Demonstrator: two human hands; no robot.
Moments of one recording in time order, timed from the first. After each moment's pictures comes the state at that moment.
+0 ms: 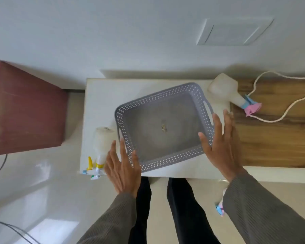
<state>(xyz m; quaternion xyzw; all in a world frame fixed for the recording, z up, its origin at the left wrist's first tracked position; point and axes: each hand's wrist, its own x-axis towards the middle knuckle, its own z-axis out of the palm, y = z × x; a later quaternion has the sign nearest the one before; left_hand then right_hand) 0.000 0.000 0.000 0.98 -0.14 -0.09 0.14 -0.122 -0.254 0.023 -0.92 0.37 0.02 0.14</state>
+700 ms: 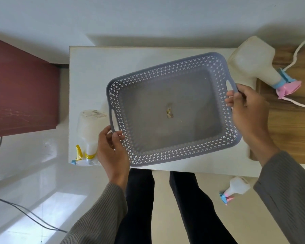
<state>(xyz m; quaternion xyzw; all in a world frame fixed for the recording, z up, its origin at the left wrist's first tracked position) 0.027 -0.017 -0.028 0.90 0.10 -0.11 0.42 -0.080 -0.301 -0.016 -0.75 0.52 -0.07 0.41</state>
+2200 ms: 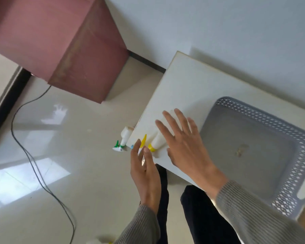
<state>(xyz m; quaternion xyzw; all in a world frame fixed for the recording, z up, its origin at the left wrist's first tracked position) 0.034 0.087 0.016 0.71 0.34 -0.04 0.61 0.079 -0.031 0.023 -0.98 -0.11 0.17 0.08</state>
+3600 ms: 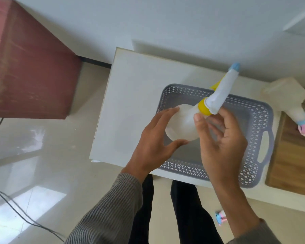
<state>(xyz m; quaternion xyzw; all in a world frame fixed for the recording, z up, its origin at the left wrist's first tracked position) 0.092 -0.013 0.011 0.81 -0.27 -0.27 0.44 0.013 -0.134 0.059 -0.73 0.40 -0.21 0.51</state>
